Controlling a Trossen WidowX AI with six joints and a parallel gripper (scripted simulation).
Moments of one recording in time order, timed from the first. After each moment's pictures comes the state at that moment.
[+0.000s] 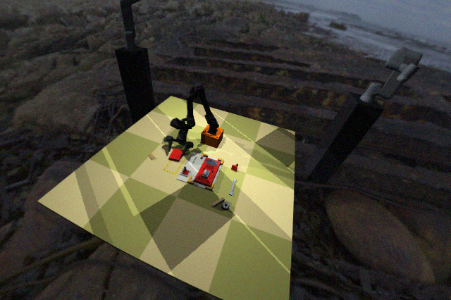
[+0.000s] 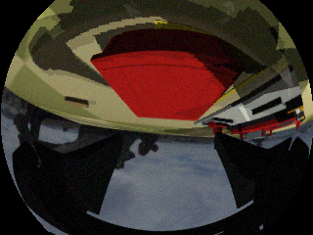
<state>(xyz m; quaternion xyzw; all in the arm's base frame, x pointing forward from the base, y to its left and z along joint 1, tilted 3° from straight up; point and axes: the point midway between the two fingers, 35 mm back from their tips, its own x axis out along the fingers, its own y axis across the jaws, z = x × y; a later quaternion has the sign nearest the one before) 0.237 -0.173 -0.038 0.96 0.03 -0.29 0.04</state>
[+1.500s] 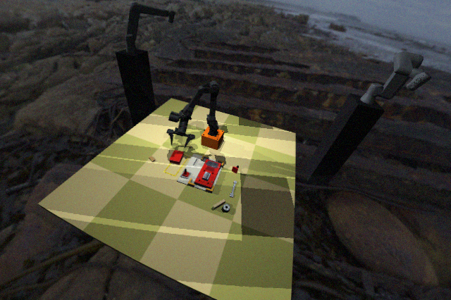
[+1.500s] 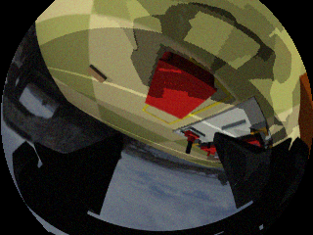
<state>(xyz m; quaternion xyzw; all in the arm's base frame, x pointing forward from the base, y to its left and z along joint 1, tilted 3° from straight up) 0.195 -0.182 0.007 0.90 0.13 -0.35 0.22</state>
